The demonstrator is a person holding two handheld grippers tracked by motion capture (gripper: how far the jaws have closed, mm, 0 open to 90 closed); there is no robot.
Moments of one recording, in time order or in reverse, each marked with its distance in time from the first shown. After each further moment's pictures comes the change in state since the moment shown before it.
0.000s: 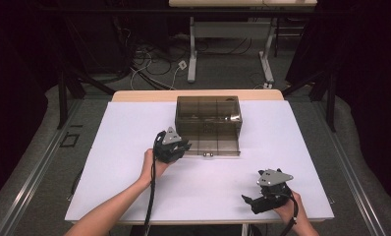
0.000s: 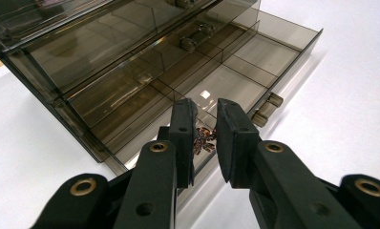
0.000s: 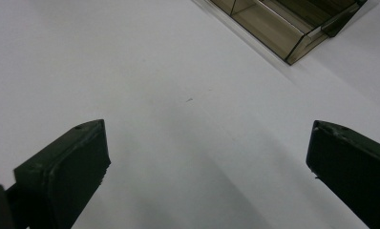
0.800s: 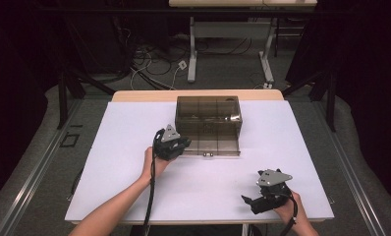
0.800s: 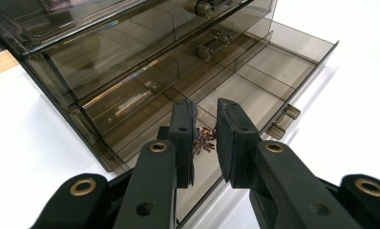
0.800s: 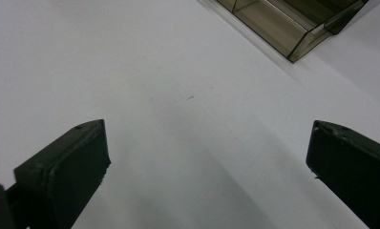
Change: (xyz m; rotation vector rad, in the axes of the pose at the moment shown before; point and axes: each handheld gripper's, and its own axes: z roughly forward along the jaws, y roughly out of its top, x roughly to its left) left arm 0.009 -0.001 0.006 -0.034 0.014 -0.020; right arm 0.001 -0.001 0.002 0.005 0.004 0.004
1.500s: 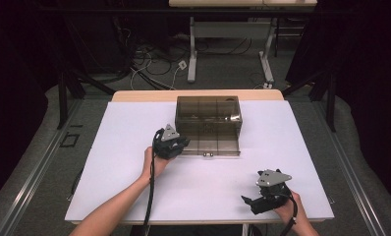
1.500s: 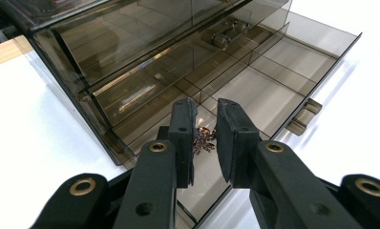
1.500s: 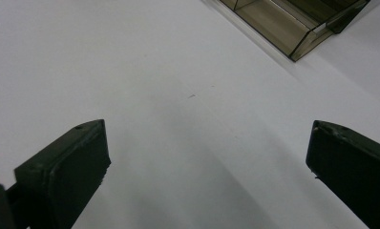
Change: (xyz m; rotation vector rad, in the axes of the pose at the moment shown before) left arm 0.007 -0.006 0.007 0.014 0.021 -0.013; right arm 0.000 0.000 0.000 0.008 0.005 -0.008
